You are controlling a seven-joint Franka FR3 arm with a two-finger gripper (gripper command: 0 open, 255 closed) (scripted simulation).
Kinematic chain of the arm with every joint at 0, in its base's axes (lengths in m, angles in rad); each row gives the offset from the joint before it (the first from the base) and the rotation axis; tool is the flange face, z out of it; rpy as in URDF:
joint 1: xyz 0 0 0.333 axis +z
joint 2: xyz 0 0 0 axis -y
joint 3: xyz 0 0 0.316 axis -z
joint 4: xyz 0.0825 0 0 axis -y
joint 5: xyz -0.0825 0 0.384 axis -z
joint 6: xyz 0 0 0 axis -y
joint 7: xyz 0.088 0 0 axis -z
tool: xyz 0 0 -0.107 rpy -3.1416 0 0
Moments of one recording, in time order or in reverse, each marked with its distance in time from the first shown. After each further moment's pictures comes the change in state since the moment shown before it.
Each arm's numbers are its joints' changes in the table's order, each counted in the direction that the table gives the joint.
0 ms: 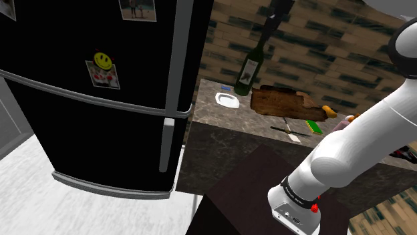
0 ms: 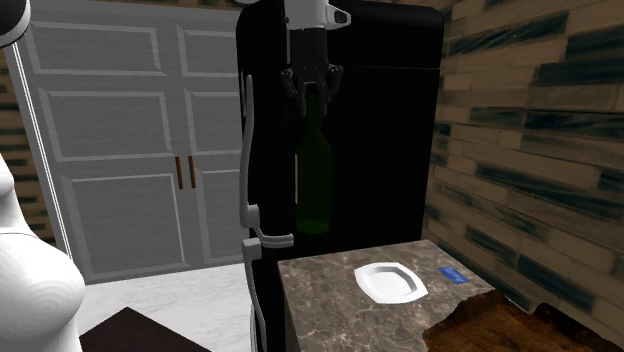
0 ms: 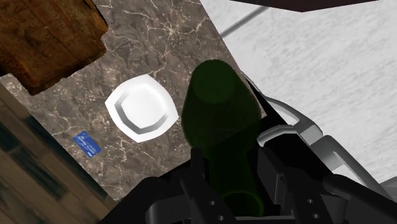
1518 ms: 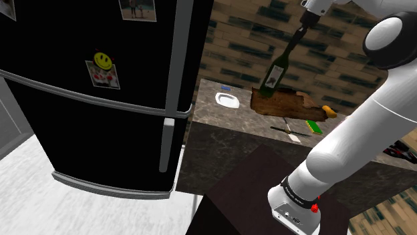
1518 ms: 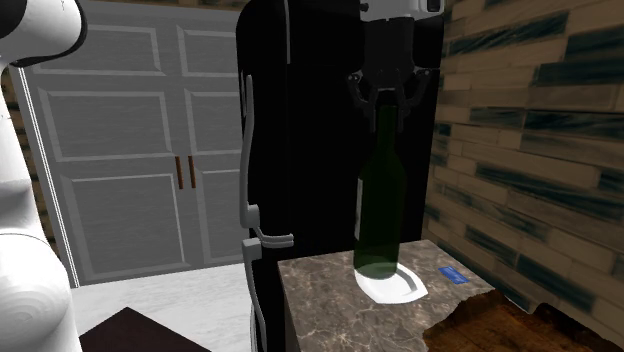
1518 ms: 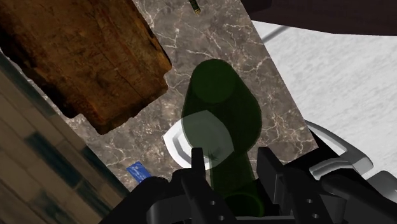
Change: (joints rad) arm -0.169 -0.124 0.232 0.091 -0.076 0.012 -0.399
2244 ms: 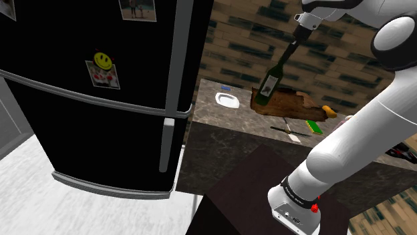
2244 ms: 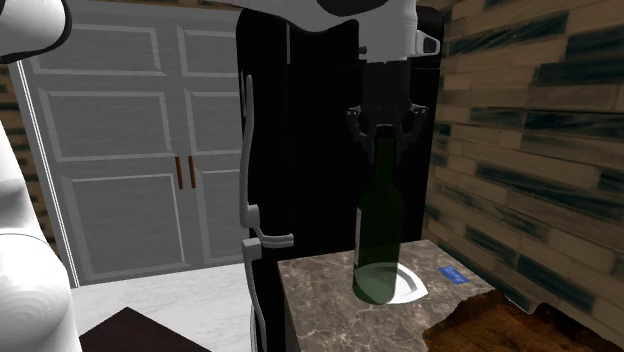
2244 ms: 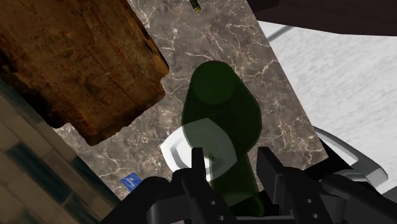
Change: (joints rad) arm 0.005 0.048 -0.009 -0.201 0.026 0.161 0.010
